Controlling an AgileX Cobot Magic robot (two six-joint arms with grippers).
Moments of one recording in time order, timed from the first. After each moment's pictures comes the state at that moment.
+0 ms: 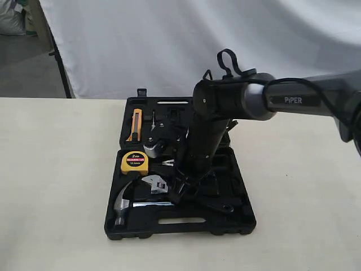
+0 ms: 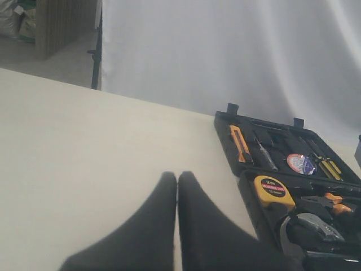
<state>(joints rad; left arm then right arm) 0.13 0.00 -0.01 0.02 0.10 -0.31 0.71 2.18 -1.58 0.19 0.90 -0.73</state>
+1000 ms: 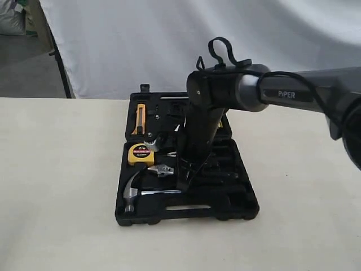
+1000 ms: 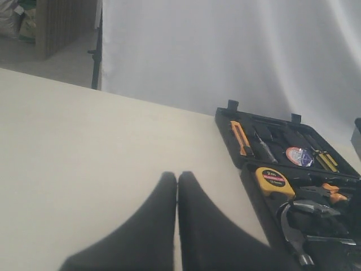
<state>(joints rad) 0.13 0.00 -0.01 0.02 0.10 -0.31 0.71 2.20 -1.69 0.03 0.92 -0.78</state>
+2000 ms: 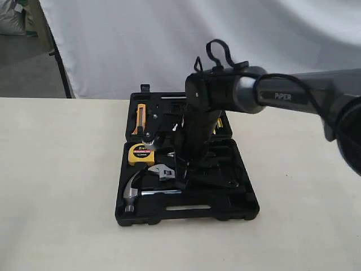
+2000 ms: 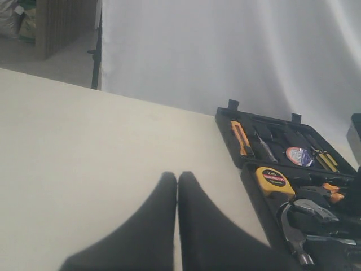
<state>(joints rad) 0.13 0.00 -0.01 0.02 0.10 -0.31 0.71 2.22 -1.70 0.03 0.87 -0.80</state>
